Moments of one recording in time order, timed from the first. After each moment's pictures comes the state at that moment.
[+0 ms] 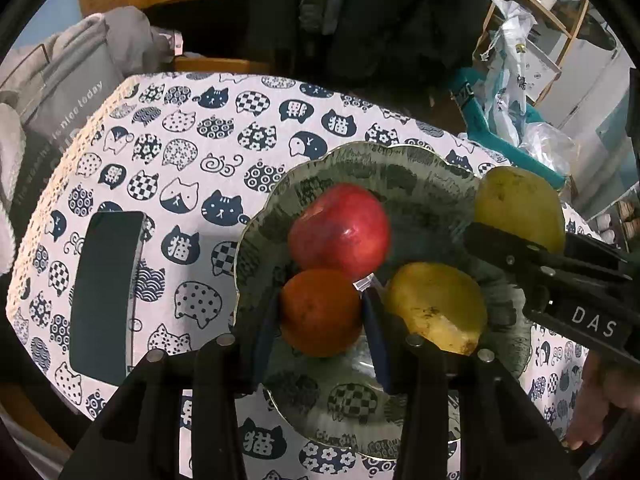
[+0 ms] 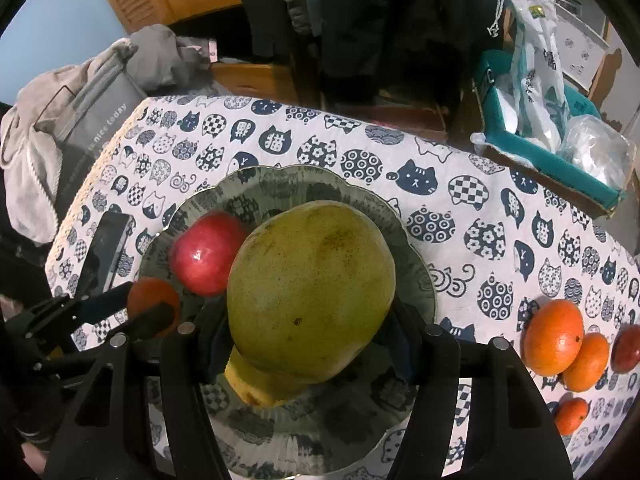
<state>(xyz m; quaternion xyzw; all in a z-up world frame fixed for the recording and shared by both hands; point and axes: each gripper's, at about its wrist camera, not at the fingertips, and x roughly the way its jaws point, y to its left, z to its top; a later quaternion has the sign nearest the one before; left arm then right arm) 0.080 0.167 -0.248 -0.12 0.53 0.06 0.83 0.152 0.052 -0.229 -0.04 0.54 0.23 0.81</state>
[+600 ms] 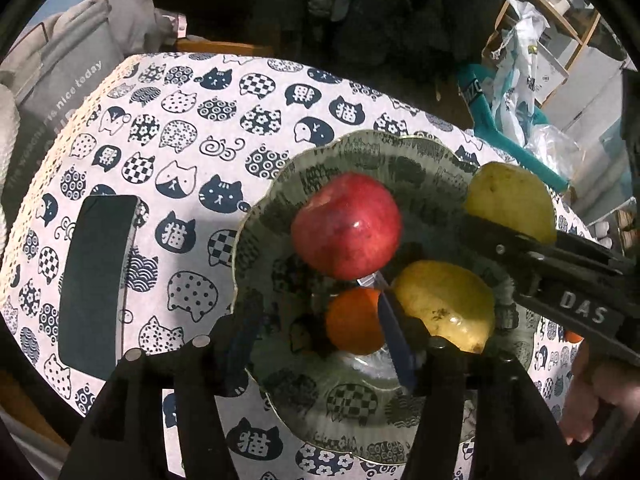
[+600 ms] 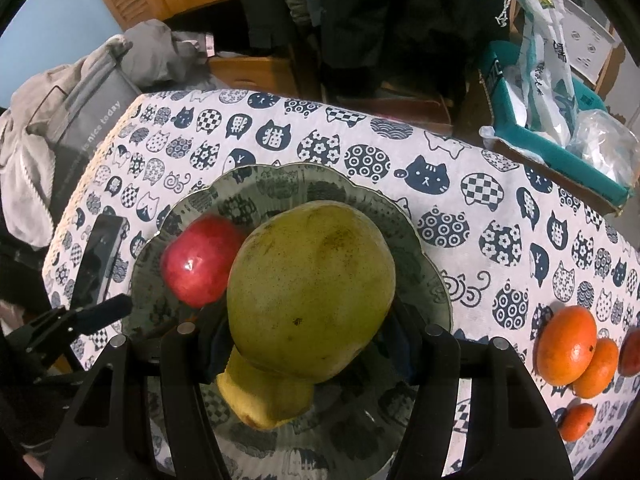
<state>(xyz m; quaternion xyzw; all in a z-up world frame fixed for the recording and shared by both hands) 0.083 0.174 -0.256 -0.15 0.55 0.06 0.82 0.165 0.060 -0.242 -0.03 0.55 0.23 0.80</state>
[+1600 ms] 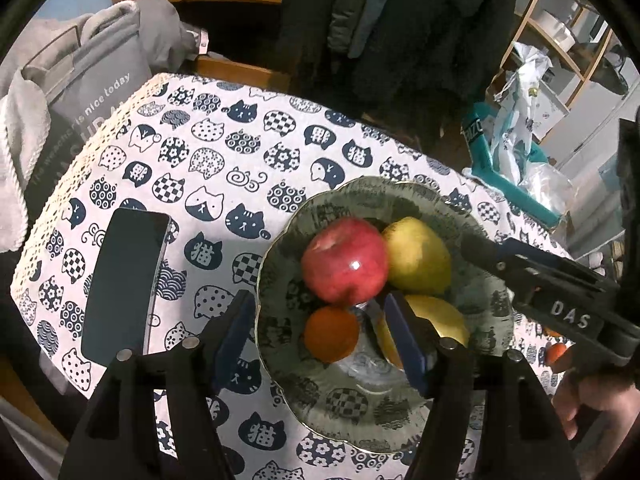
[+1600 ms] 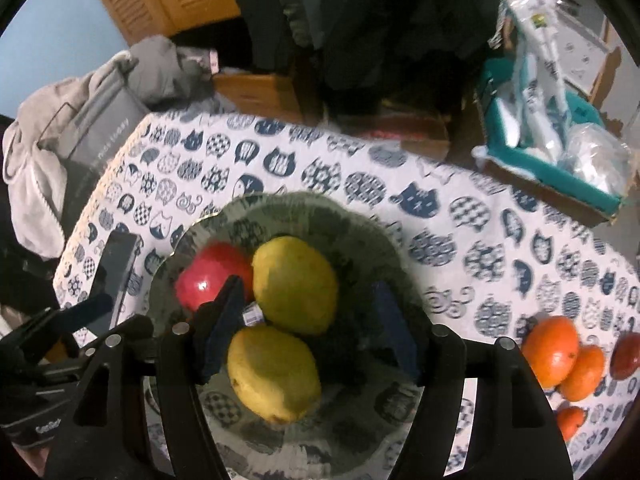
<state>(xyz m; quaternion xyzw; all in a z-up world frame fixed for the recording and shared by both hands) 0.072 0.189 -0.220 -0.17 0.51 0.08 0.84 0.164 0.053 -0.209 -0.03 0.53 0.23 0.82</state>
